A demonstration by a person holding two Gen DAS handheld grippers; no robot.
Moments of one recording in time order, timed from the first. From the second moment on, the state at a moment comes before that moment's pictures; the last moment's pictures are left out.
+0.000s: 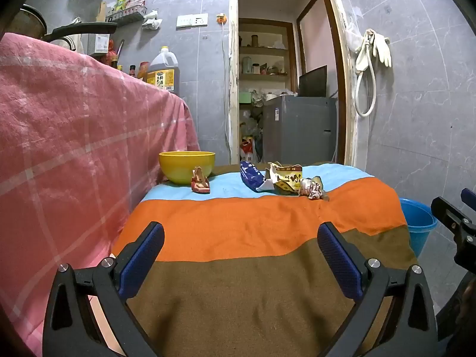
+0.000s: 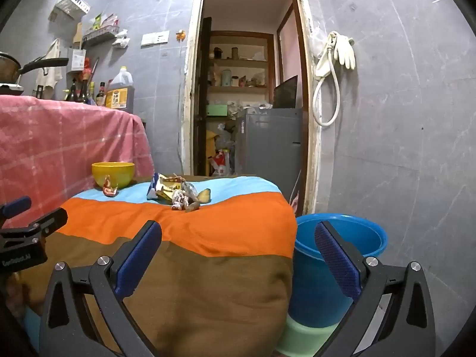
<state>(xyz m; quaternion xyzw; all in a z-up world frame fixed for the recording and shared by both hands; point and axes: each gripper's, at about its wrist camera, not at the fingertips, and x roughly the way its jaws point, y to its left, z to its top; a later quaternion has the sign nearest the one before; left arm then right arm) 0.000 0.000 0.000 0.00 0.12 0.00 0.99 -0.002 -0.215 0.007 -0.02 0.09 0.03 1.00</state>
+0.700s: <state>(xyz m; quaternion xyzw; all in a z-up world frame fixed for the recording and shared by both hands) 0.000 0.000 0.000 0.00 0.12 0.00 0.99 -0.001 -0.222 0.009 -0.01 0.08 0.03 1.00</state>
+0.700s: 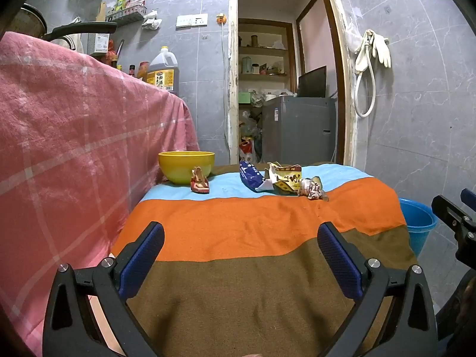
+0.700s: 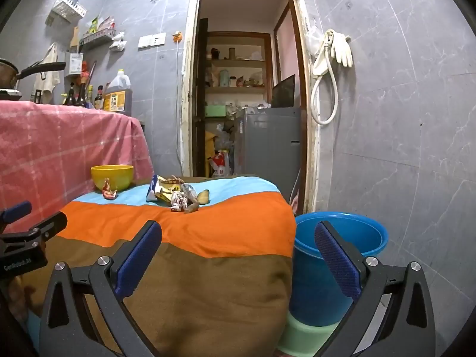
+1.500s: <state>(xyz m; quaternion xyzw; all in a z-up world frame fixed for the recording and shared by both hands) 0.000 0.000 0.000 0.00 0.13 0.00 0.99 -0.003 -0.219 0.007 -0.01 0.09 0.03 1.00</state>
